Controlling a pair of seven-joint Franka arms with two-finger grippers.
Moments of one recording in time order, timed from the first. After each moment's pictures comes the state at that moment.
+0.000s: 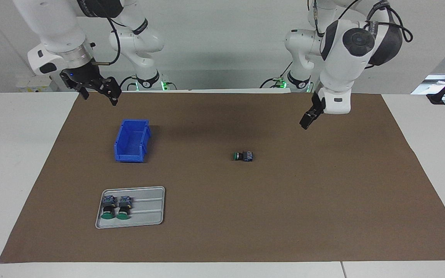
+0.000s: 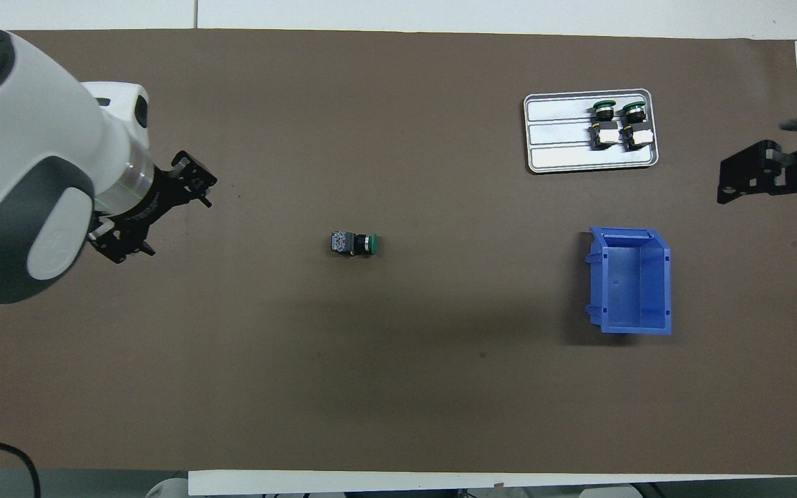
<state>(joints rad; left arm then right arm) -0.39 0.07 -0.04 -1.74 -0.01 1.68 -1.19 0.00 0.00 0.00 -1.54 -0.04 1.41 0.17</state>
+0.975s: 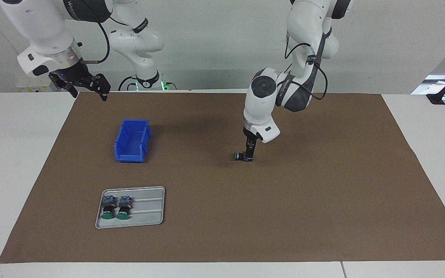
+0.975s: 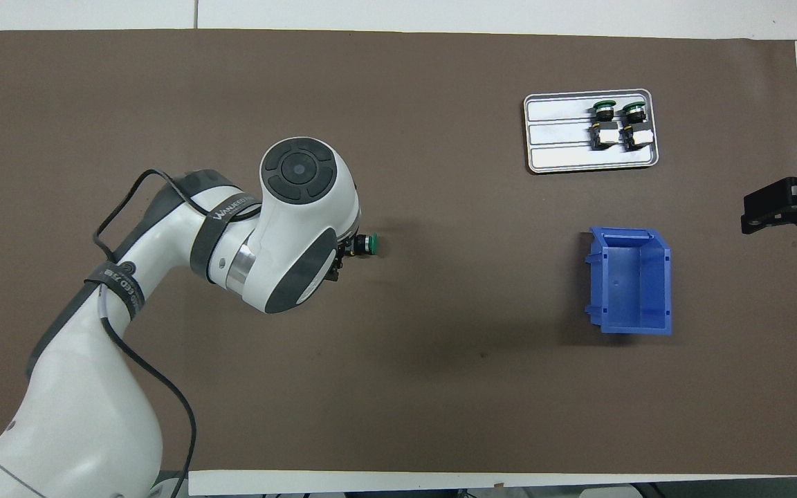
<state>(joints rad) -0.65 0.34 -0.05 -1.80 -0.03 2.11 -1.98 0.03 -0.05 -0.05 -1.62 -0.06 1.42 0.10</state>
